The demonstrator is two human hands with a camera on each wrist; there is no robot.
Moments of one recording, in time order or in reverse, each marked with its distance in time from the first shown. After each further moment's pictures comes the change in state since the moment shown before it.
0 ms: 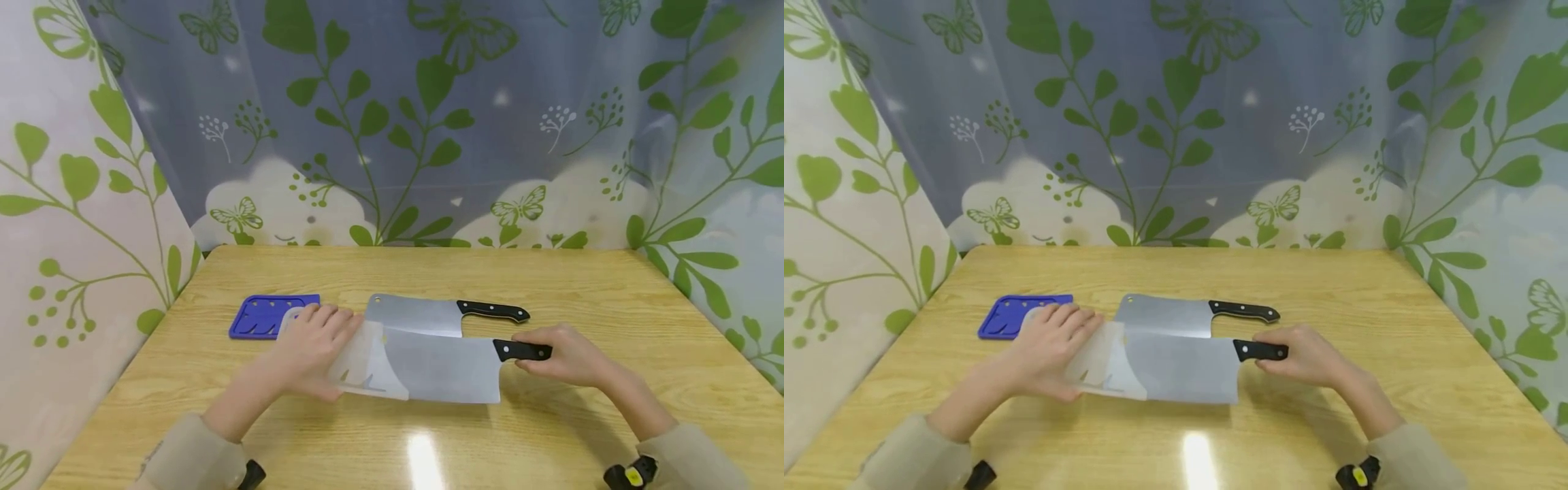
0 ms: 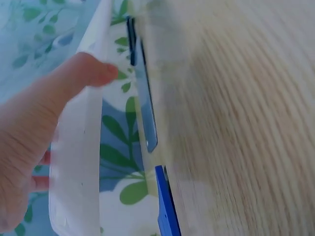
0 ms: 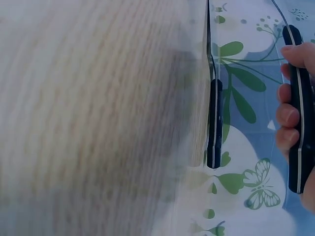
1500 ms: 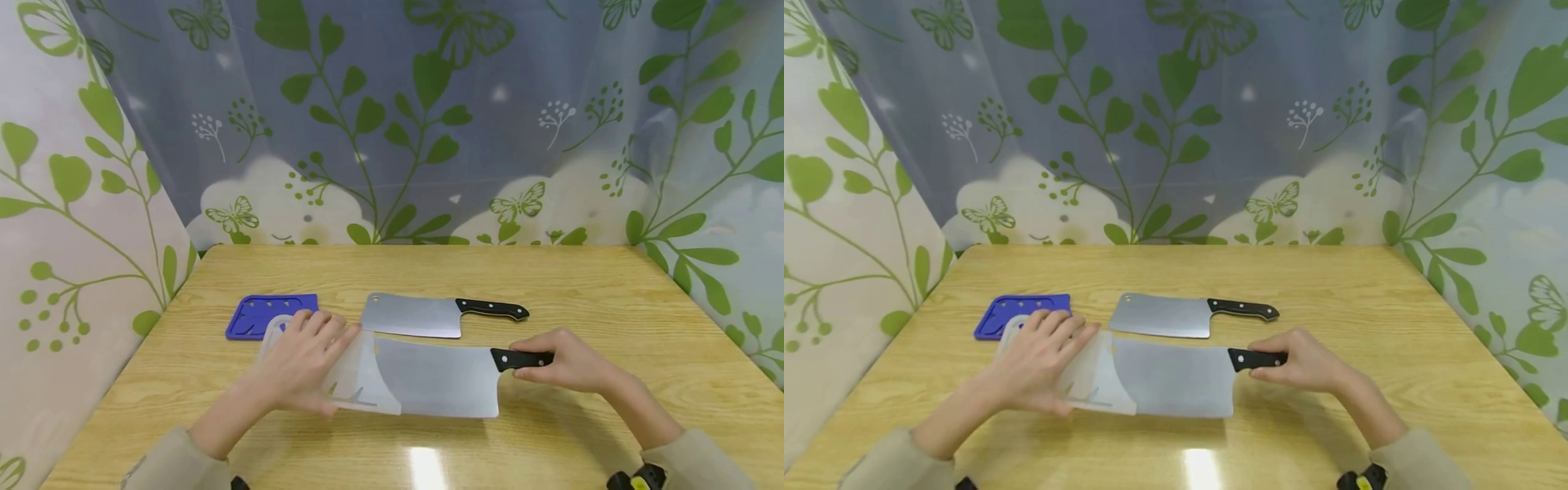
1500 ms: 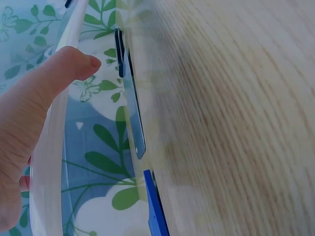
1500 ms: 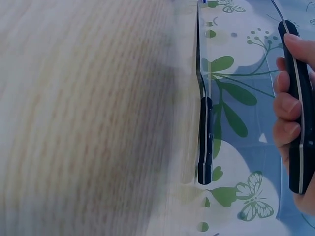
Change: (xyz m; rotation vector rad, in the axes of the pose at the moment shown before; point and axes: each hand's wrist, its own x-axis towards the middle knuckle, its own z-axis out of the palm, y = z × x) left_hand -0.008 0.008 0.001 -0.004 0.155 0.029; right_hand -0.001 -0.014 -0.004 0.202 -0.050 0.025
